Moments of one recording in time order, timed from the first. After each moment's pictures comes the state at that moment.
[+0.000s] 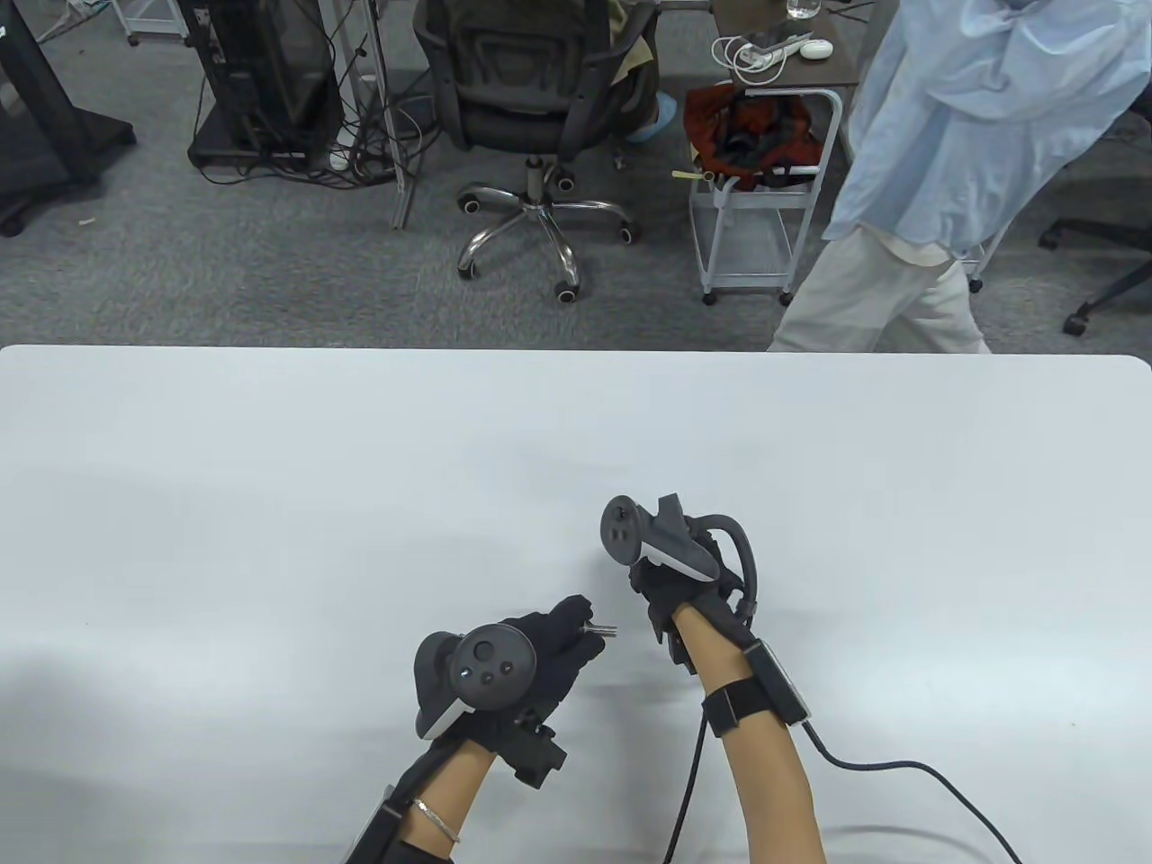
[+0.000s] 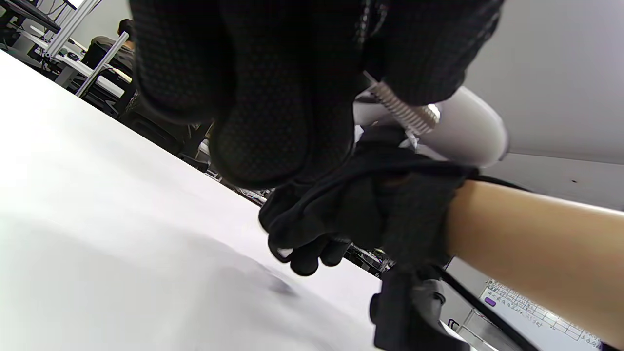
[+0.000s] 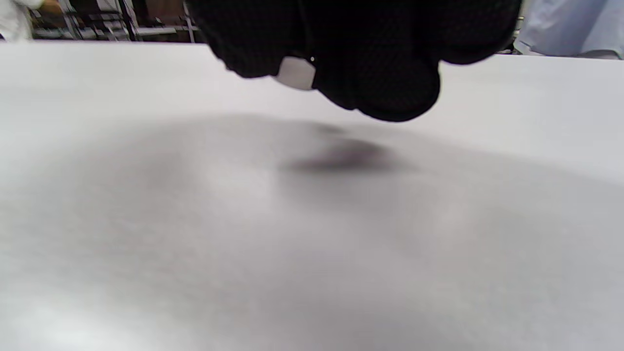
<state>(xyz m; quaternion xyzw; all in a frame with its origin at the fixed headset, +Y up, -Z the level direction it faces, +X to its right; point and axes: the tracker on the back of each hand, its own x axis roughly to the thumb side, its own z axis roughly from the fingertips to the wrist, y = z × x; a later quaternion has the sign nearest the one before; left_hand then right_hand) -0.105 -0.711 -0.276 0.07 -0.20 0.32 0.92 0.074 -0.733 -0.401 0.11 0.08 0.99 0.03</state>
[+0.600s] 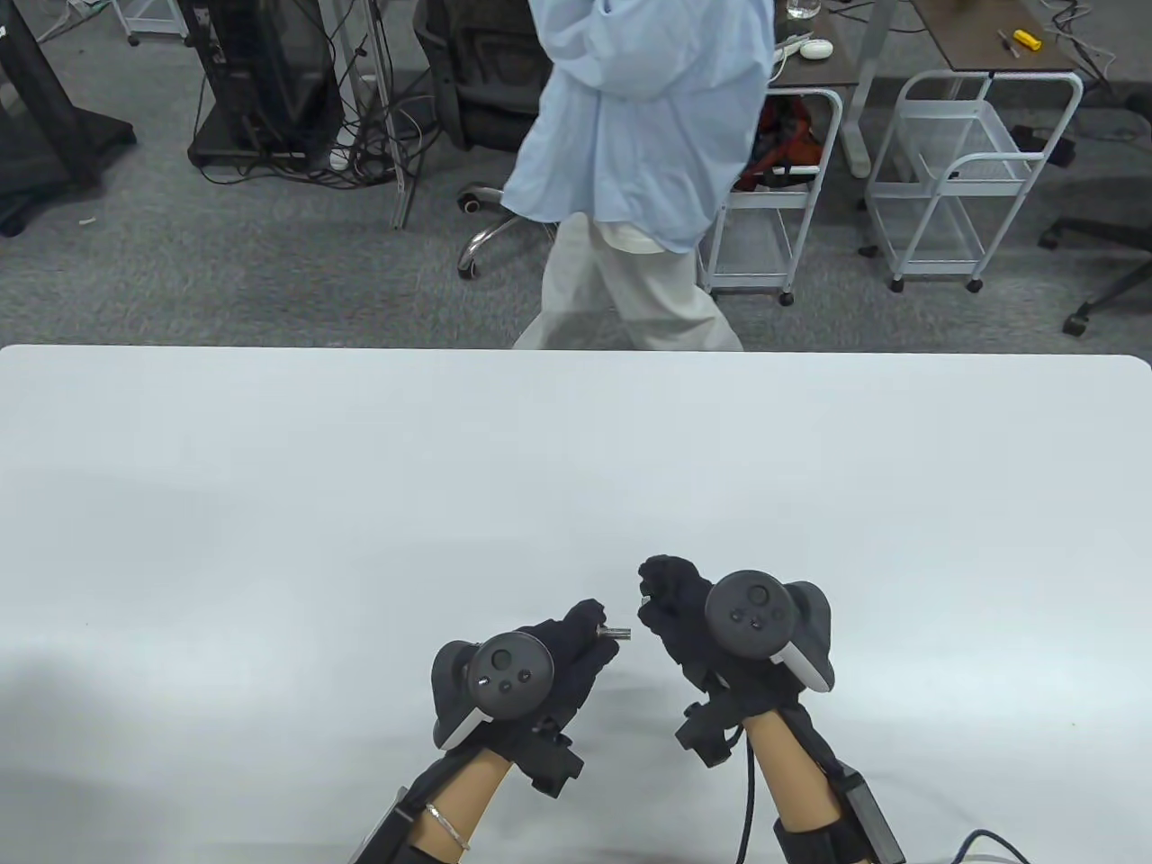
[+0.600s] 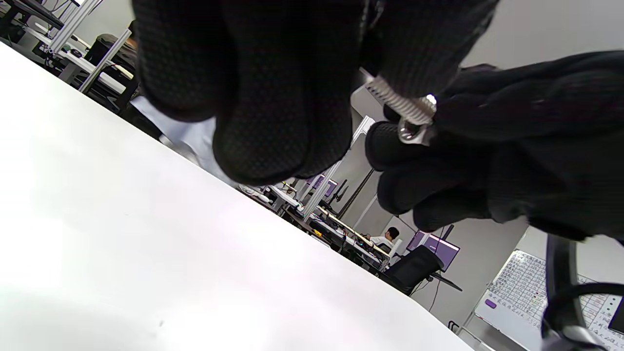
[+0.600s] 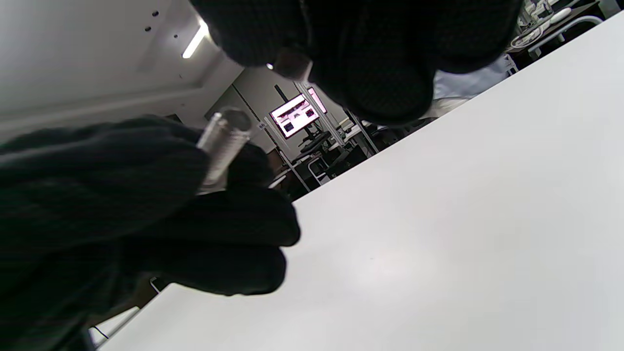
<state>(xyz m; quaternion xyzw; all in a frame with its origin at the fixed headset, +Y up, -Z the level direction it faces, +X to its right) -0.090 -0.712 -0.269 0.07 -0.19 0.33 0.92 0.125 -0.682 -0.289 0.17 -0.02 0.92 0.36</state>
